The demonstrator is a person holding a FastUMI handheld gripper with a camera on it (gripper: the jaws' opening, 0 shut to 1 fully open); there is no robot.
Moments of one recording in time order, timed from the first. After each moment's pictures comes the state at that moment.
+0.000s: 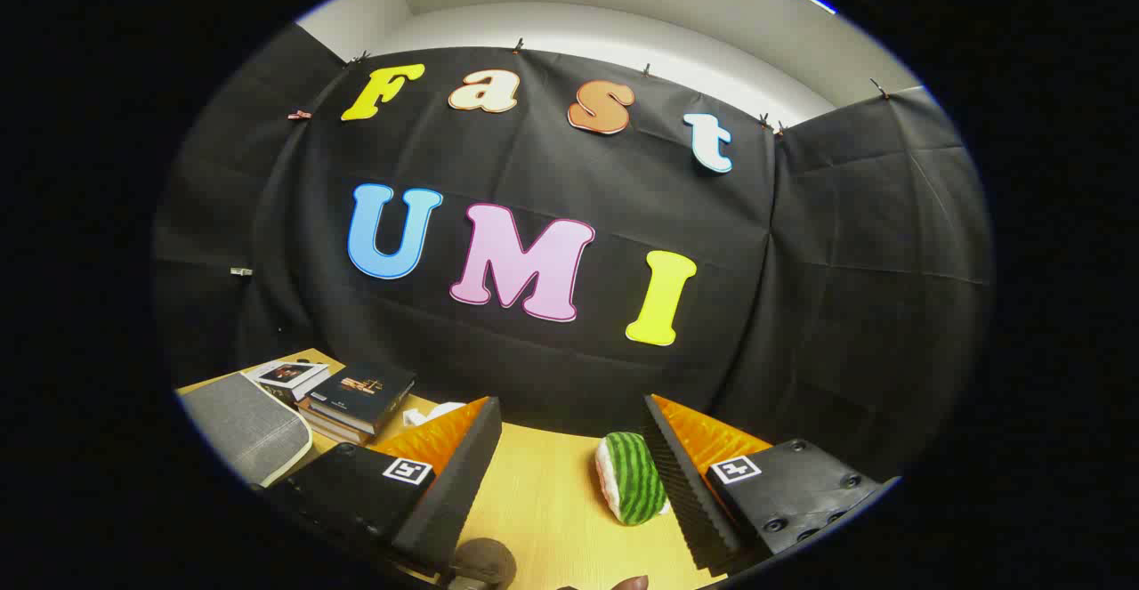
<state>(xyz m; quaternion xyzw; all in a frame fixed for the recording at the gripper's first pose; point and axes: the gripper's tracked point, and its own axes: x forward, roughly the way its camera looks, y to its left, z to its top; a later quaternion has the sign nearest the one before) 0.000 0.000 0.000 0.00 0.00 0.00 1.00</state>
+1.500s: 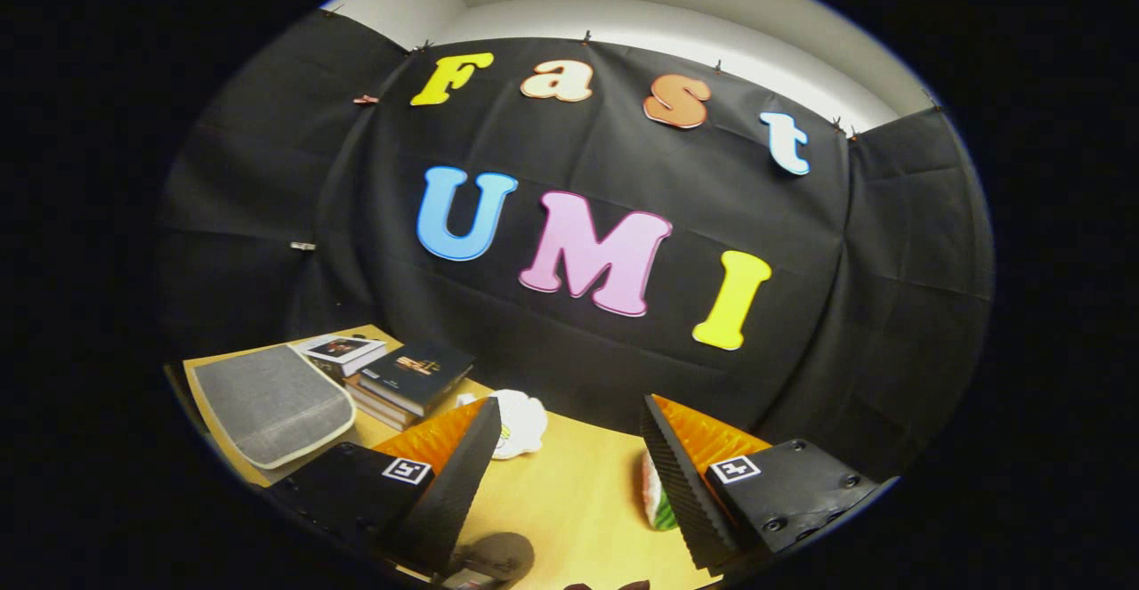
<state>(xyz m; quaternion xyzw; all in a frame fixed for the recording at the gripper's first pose) 0.001 0.073 -0.014 -0.02 0.01 0.15 0.99</state>
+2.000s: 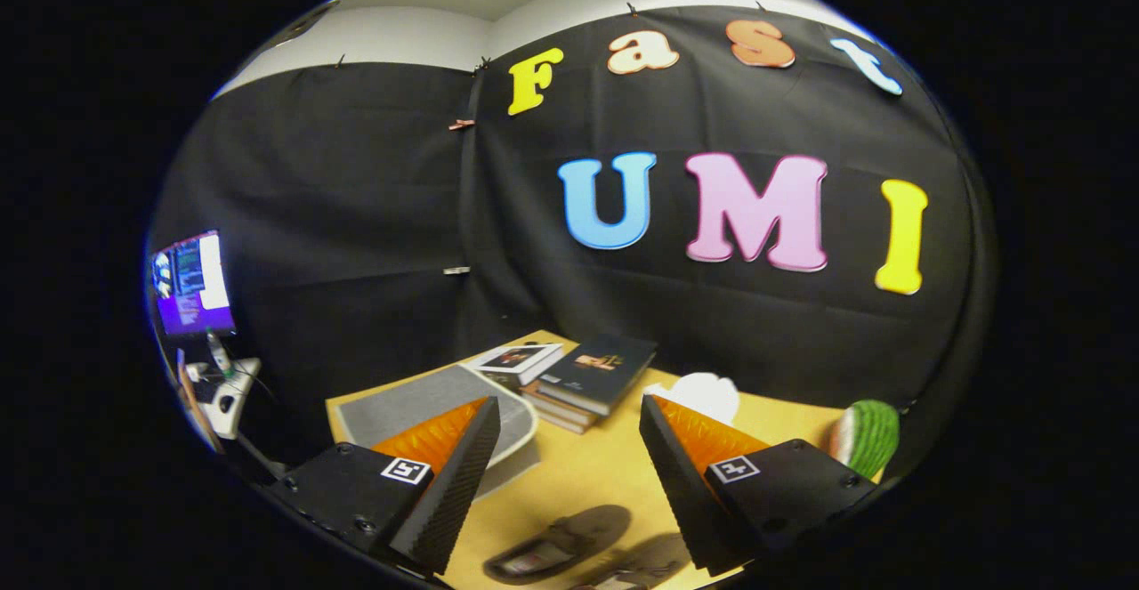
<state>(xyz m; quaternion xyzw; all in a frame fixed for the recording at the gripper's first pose) -0.041 0.208 -0.039 0.11 0.09 0.41 0.90</state>
